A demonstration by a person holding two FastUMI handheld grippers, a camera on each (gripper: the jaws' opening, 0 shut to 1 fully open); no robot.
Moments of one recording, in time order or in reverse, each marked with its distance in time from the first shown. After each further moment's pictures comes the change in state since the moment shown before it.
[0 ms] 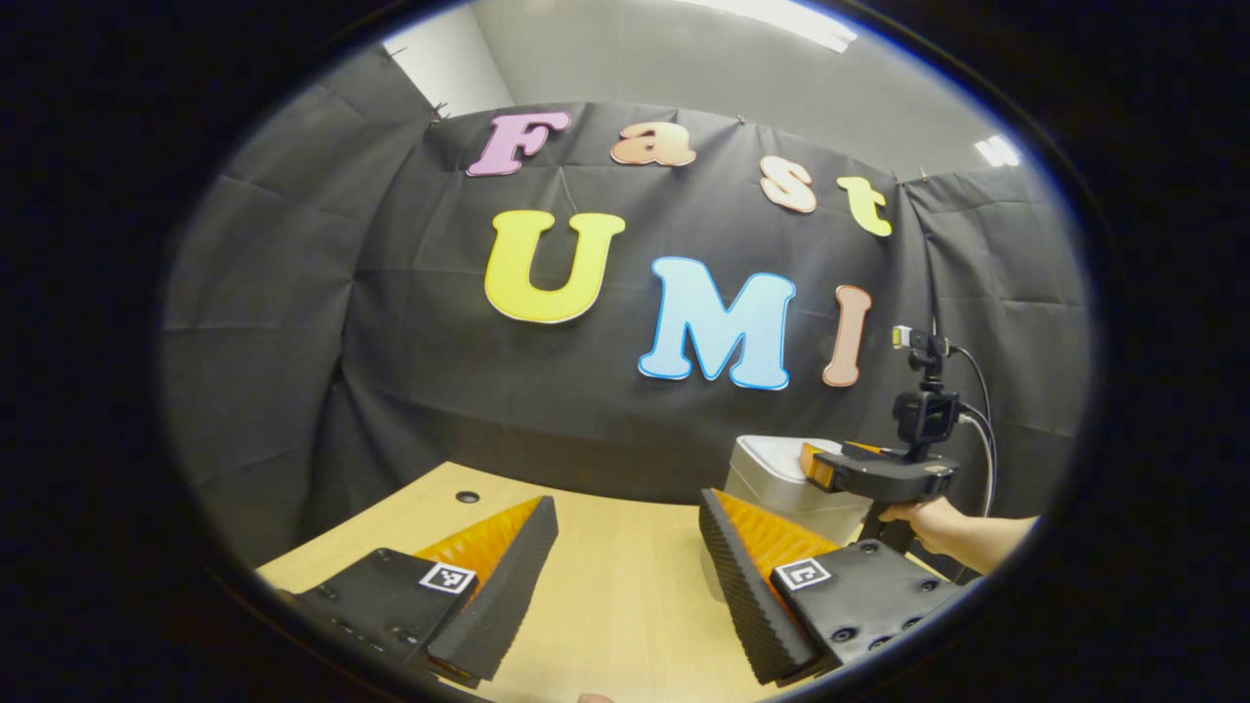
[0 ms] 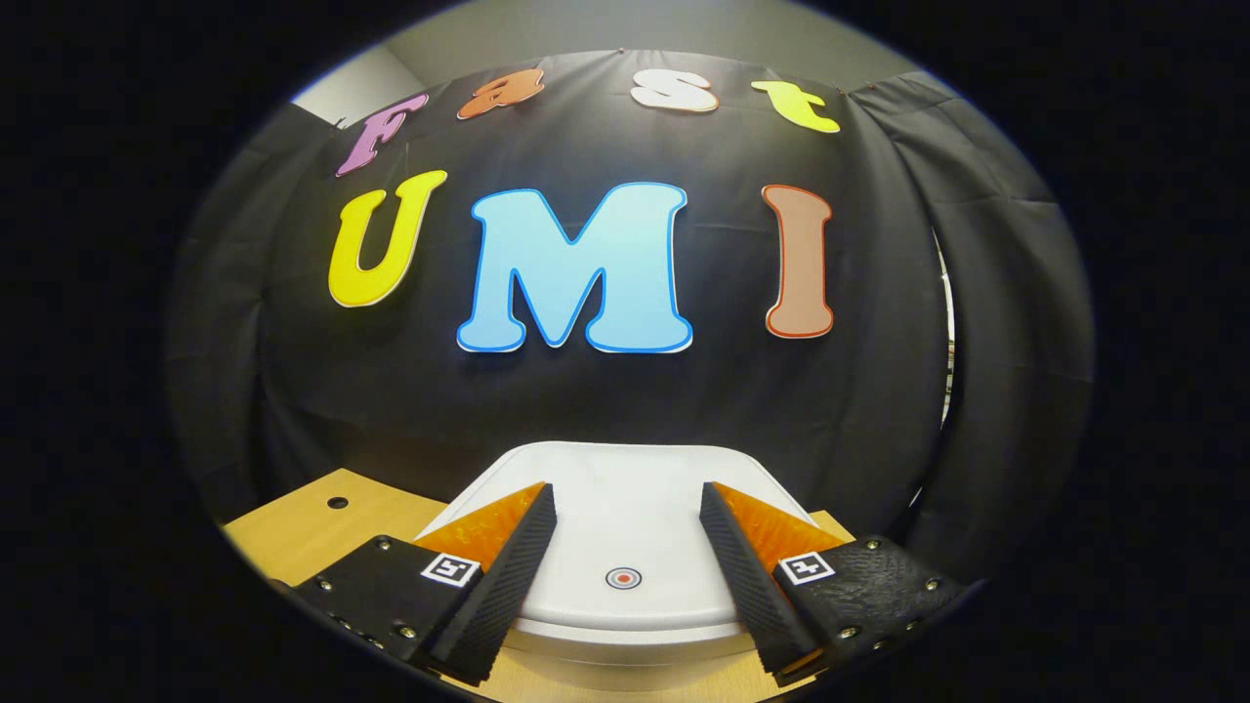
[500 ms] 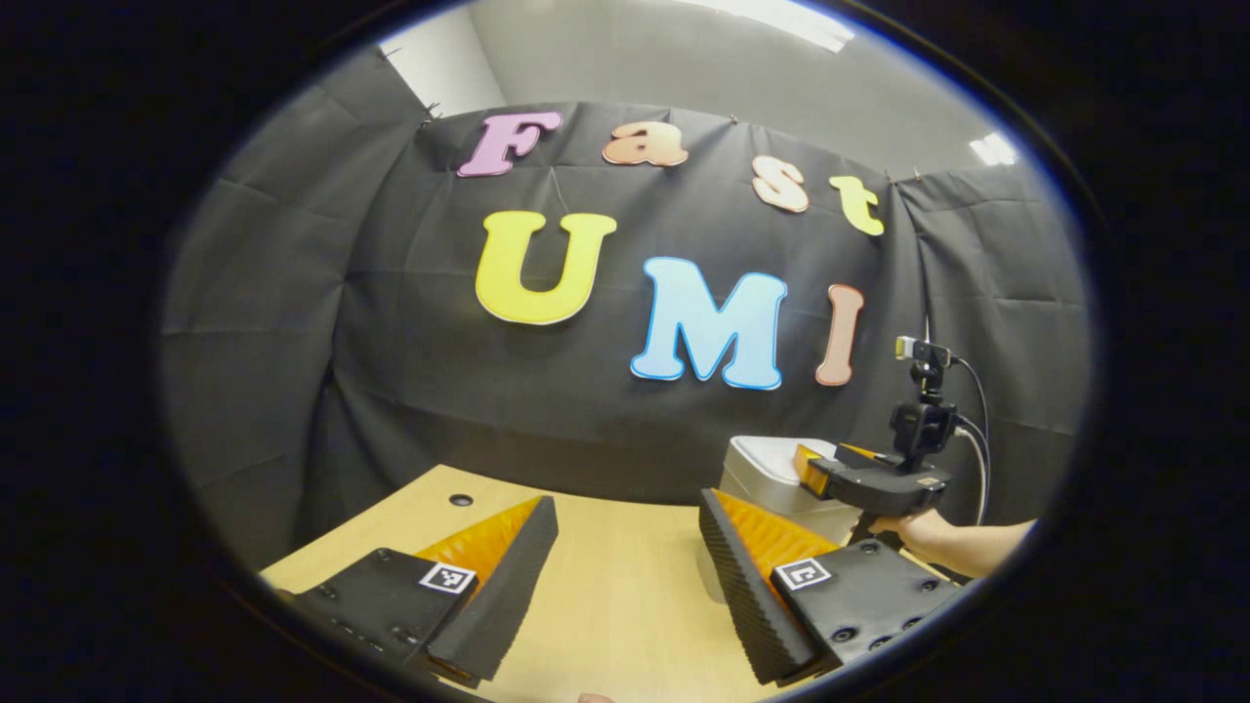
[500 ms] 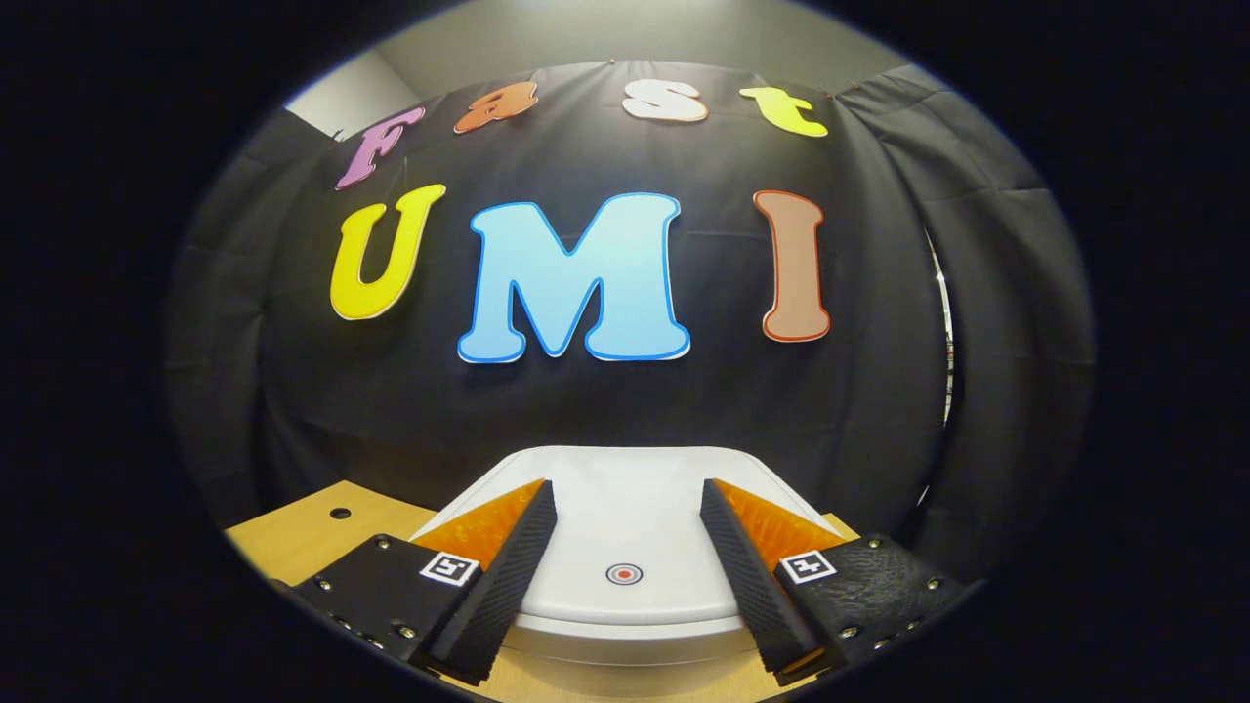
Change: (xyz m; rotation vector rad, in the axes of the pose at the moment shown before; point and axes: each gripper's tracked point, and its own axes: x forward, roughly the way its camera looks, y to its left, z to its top) left arm 0.002 -0.009 0.003 0.002 -0.003 -0.028; right arm -0.001 0.000 -0.002 0.029 -0.057 -0.004
